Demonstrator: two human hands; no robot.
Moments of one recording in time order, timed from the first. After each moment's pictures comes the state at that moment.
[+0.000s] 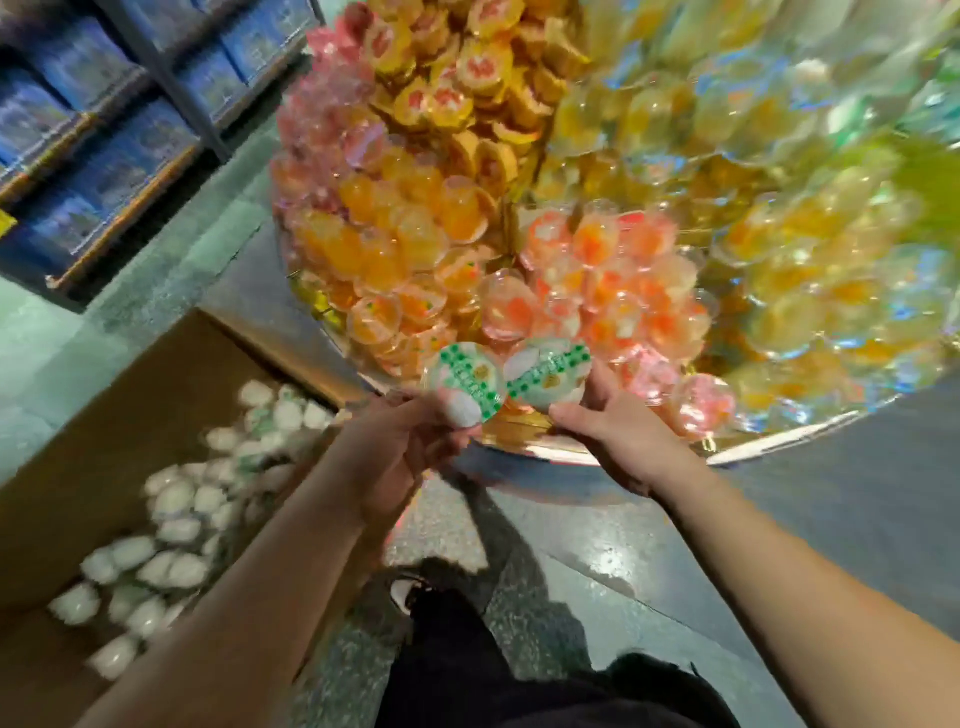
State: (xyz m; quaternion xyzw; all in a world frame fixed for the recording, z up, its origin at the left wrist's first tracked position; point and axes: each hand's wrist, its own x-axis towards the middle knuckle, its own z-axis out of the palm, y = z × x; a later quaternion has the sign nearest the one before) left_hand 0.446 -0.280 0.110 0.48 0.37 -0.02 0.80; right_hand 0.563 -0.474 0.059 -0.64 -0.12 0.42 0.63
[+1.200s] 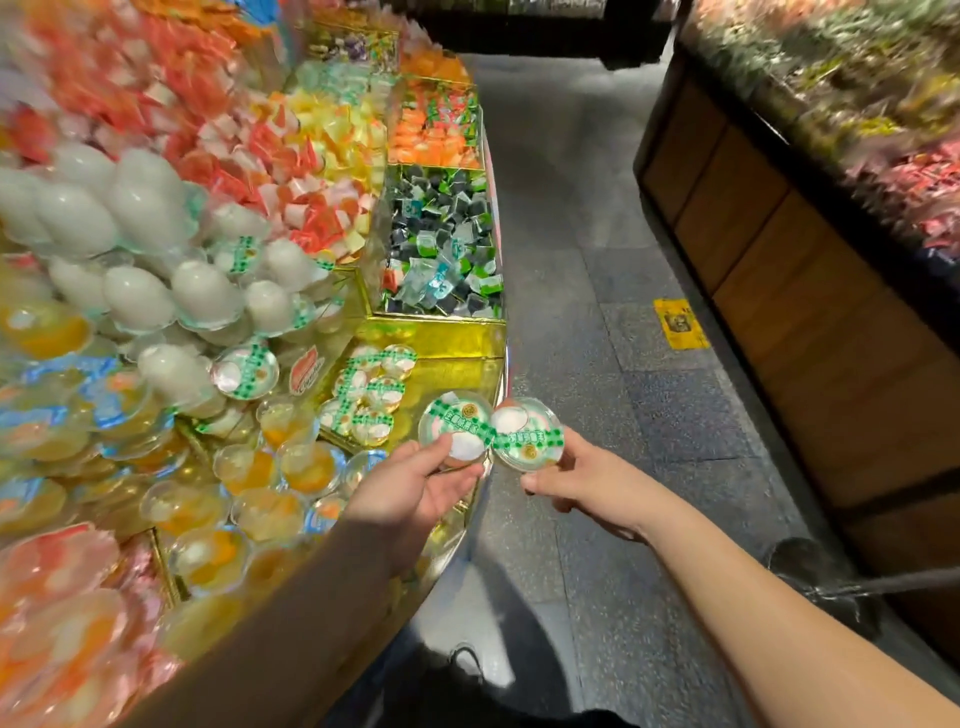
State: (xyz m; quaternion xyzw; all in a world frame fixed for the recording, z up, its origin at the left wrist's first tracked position) left_hand 0.868 -0.764 0.130 0.40 0.28 -0.20 0.85; right_hand 0.882 -0.971 0.114 -0.75 0.00 0.28 0.60
